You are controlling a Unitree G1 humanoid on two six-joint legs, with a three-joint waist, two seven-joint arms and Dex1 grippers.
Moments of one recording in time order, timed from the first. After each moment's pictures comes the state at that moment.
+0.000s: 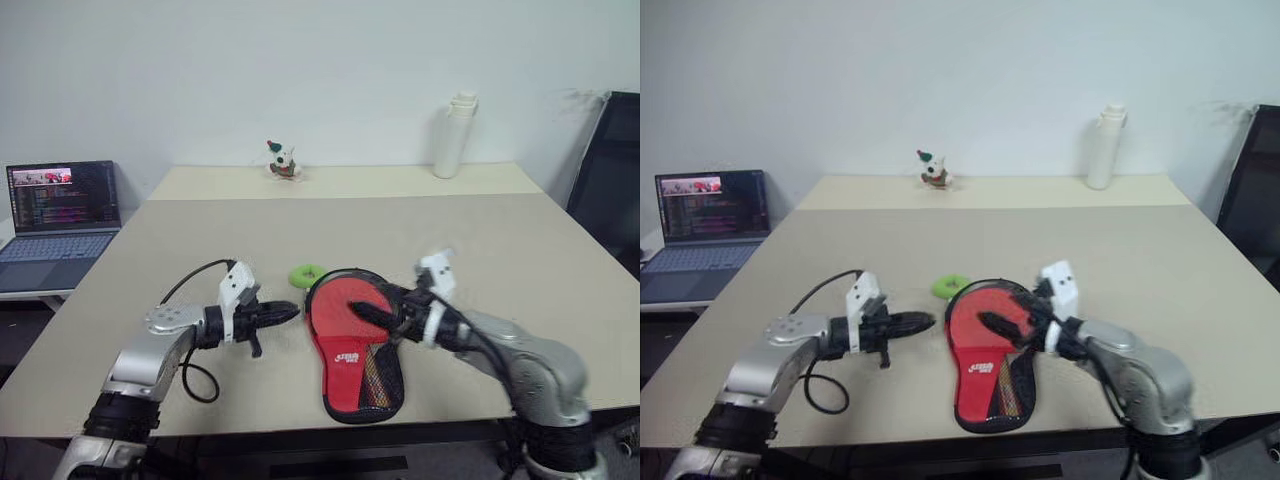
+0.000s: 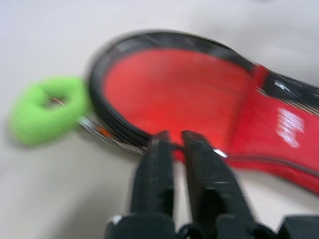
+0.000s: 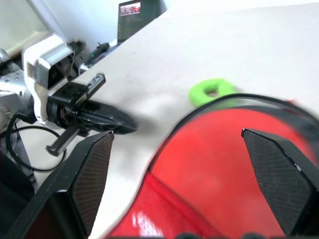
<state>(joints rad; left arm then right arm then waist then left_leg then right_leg) -0.49 0.64 -0.03 0.16 -0.33 0.37 -1.00 -0.43 -0.20 0.08 -0.33 0.56 1.00 0.37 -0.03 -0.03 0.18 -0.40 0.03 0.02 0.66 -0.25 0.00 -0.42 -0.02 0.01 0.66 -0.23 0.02</state>
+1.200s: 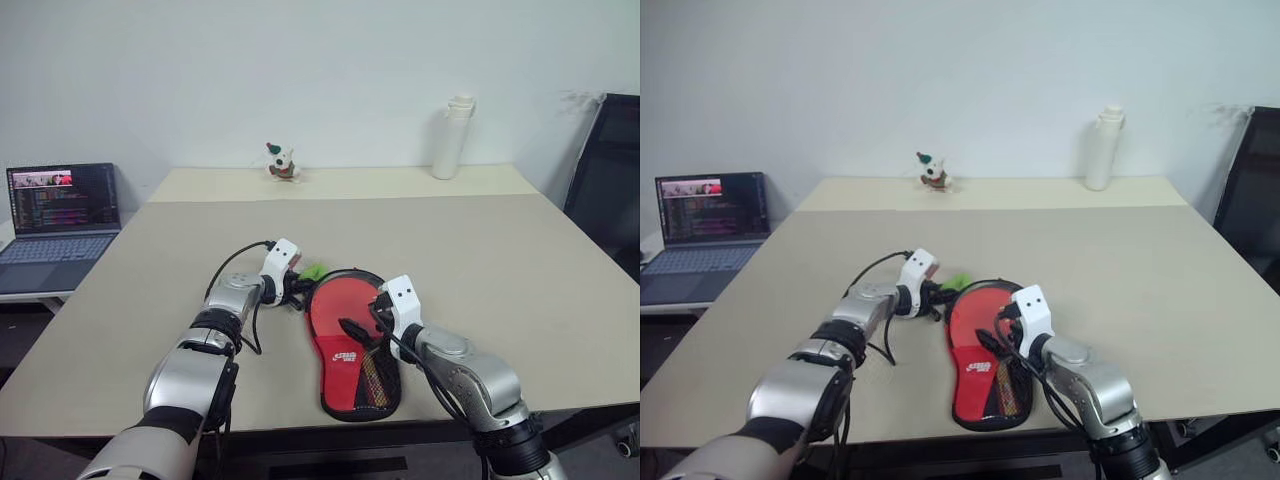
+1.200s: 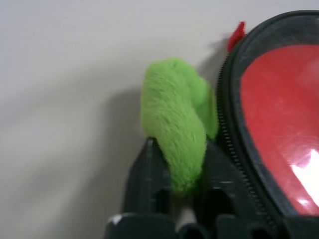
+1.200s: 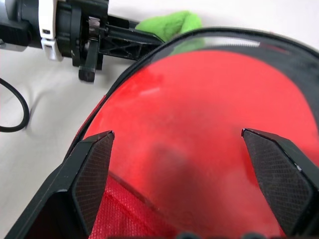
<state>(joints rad) -1.05 0.35 -0.06 1.21 -0.01 0.10 -0.82 -0.41 -0.14 0.21 -0.21 0.31 0.82 0.28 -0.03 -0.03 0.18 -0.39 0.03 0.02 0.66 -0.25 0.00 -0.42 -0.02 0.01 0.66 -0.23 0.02</state>
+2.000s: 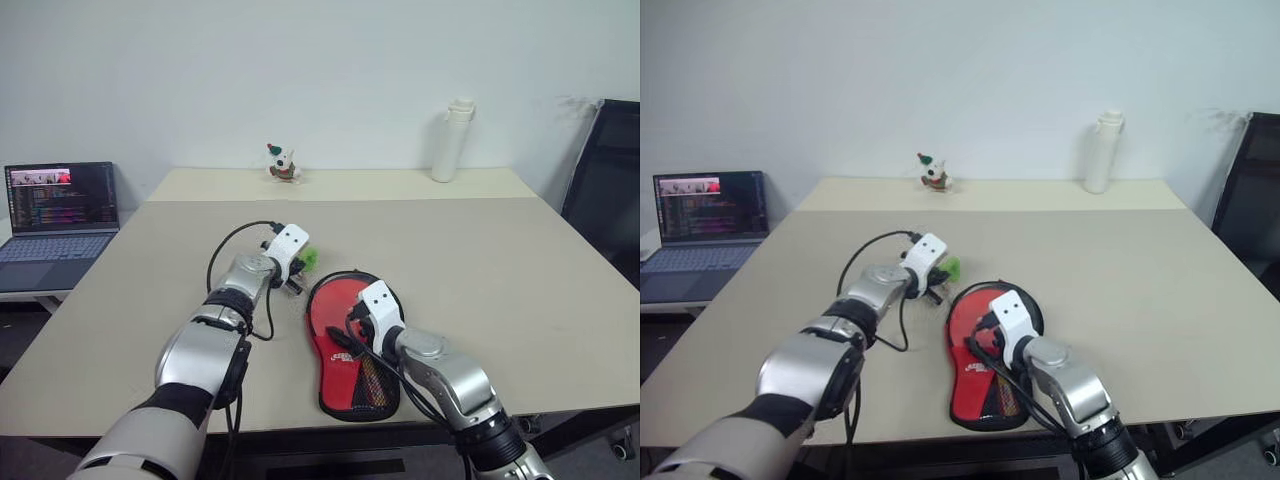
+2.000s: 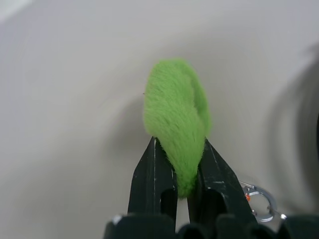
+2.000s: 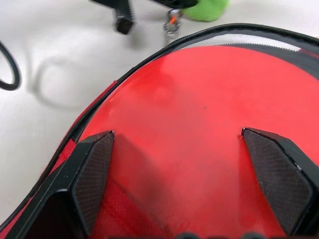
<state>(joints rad) -1.23 0.30 -0.13 1.37 0.21 0.03 -0.49 -0.42 -0.11 0.32 -0.11 0.15 0.77 0.32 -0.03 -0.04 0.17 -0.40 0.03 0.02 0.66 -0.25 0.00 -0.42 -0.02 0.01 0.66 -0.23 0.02</state>
